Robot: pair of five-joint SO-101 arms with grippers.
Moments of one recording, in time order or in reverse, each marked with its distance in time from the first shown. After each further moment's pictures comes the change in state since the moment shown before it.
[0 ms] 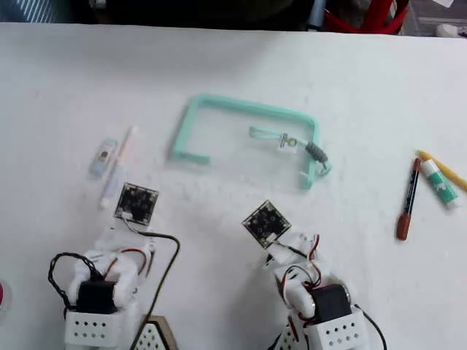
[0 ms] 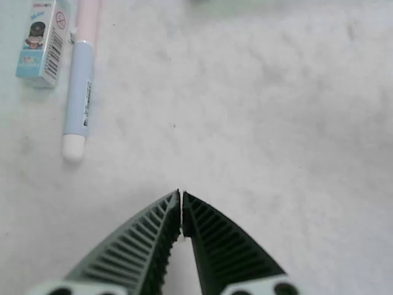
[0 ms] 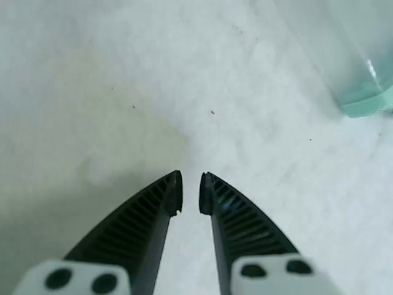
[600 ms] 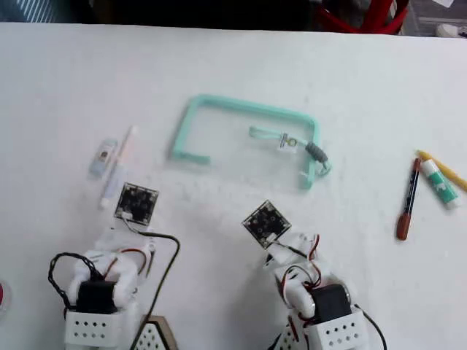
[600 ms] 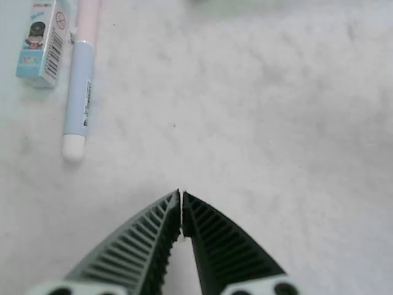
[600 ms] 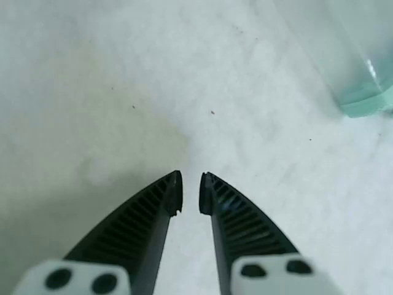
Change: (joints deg) left arm 0.0 0.0 0.0 0.0 0.0; right arm 0.0 0.0 0.0 0.0 0.0
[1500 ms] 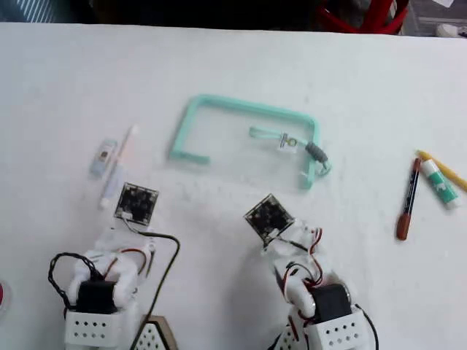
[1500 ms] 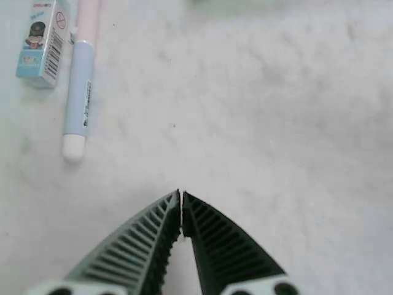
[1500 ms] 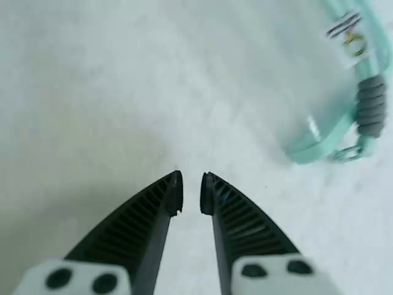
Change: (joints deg) left arm 0.0 0.0 0.0 0.0 0.0; right arm 0.9 0.0 0.0 -14.2 -0.1
